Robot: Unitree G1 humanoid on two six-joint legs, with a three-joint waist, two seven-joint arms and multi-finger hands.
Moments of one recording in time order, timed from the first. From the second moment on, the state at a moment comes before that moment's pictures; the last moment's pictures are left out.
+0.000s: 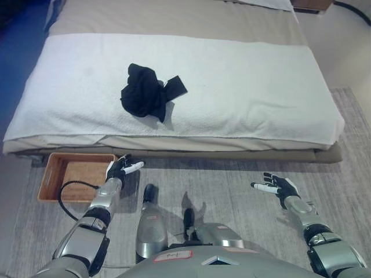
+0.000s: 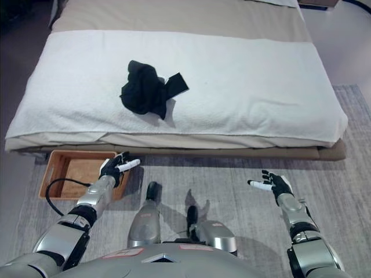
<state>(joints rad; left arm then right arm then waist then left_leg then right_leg) -0.27 0.39 -0.24 1.08 -0.45 -0.08 0.07 -0.16 -0.49 0.20 1.14 0.22 -0.12 0.07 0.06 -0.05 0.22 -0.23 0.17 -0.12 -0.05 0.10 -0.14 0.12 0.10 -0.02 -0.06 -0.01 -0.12</state>
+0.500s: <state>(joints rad) -0.24 0.43 -0.25 0.97 -0.45 -0.10 0.07 -0.18 -0.46 0.21 1.14 0.18 -0.12 0.10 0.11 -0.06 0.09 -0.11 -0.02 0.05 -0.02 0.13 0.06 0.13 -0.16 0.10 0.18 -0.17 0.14</state>
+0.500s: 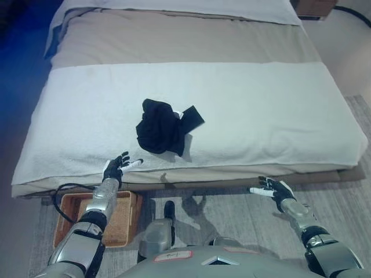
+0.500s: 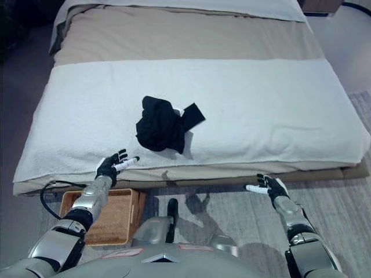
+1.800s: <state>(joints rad) -0.48 0.39 -0.39 1.28 -0.11 -0.06 0.19 -0.18 -0.51 0.23 1.12 0.18 -0.12 0.10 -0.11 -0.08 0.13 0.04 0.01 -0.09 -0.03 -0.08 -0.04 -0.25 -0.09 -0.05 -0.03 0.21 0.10</state>
